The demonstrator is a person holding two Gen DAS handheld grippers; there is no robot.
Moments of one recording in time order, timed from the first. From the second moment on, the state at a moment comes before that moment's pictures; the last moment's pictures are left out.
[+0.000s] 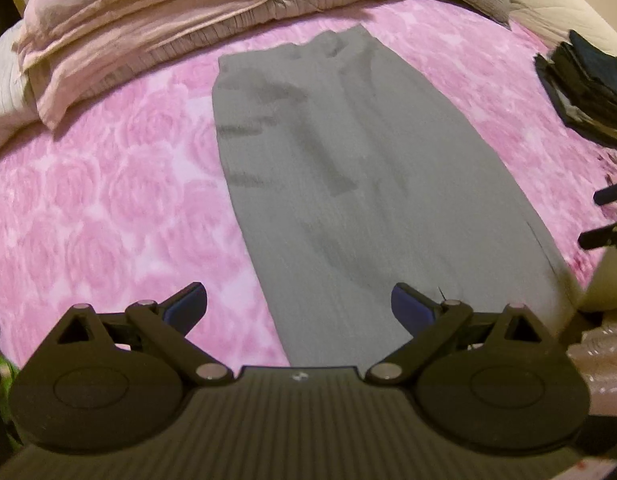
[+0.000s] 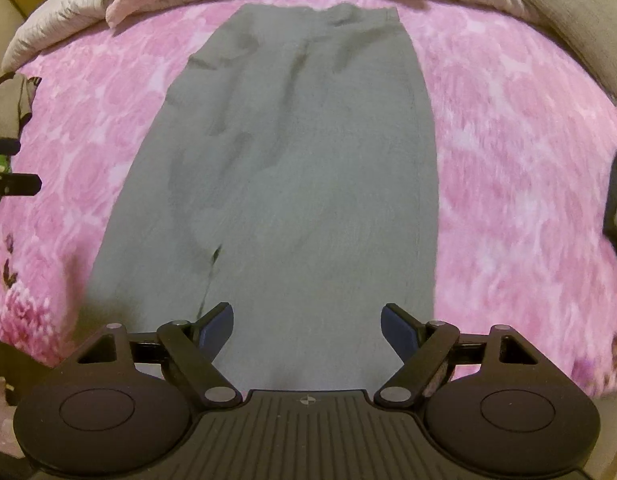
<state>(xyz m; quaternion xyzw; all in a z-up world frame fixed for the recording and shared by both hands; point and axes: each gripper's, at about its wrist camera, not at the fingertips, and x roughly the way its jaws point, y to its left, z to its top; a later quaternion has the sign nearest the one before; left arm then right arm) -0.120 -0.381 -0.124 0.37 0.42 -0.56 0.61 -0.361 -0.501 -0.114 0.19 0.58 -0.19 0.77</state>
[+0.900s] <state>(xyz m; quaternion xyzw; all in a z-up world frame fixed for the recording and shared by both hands) 0.054 -0.715 -0.265 0.31 0.45 -0.54 0.64 -0.120 -0.845 -0.211 0.14 0.51 -0.08 0.84</state>
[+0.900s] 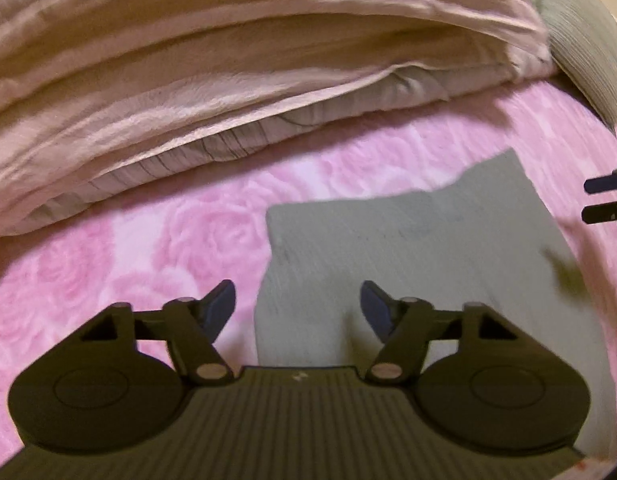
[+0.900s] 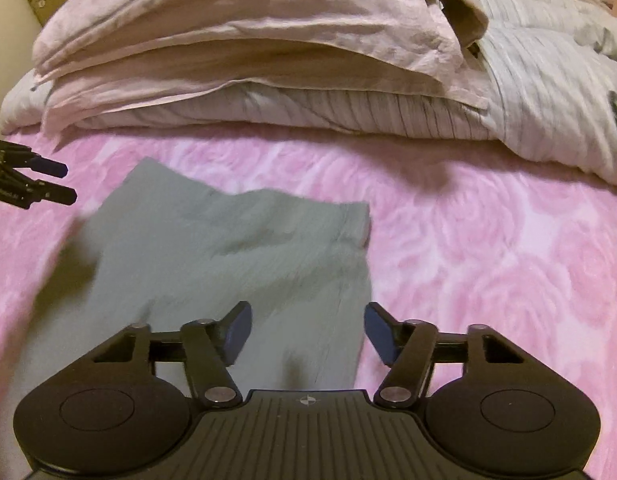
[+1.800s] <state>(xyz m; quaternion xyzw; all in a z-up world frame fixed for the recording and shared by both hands) 0.081 -0.757 -0.311 0.29 0.43 -0.59 0.62 -0.069 -0.904 -0.273 0.22 0.47 -0.09 0.85</state>
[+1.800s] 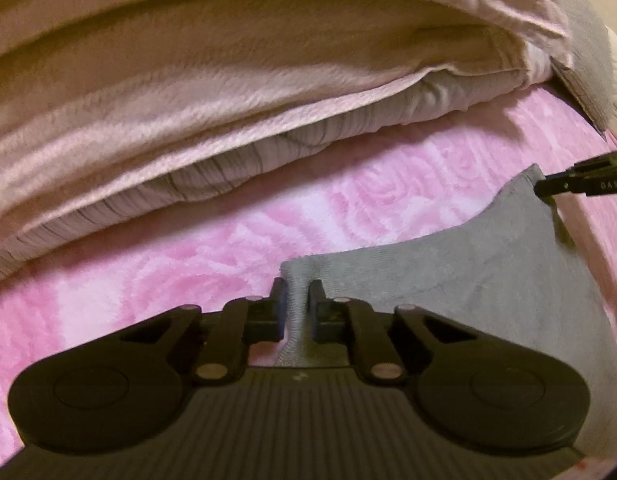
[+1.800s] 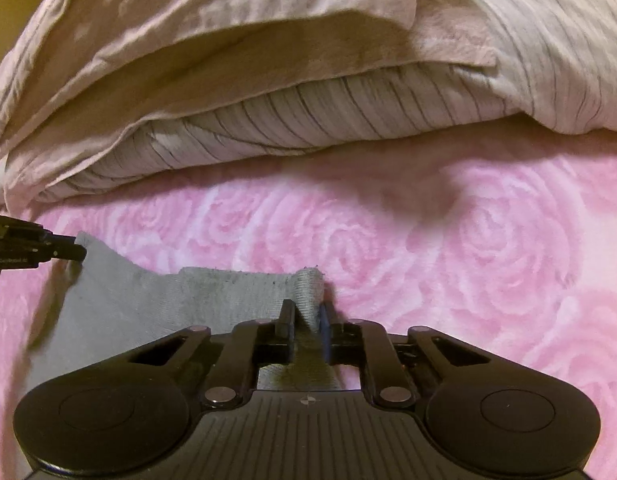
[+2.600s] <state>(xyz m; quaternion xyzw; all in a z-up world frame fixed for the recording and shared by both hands) -0.120 -0.398 -0.168 0.26 0.30 -0.65 0.65 -0.371 -0.633 -0.122 0.04 0.37 -0.02 0.93</state>
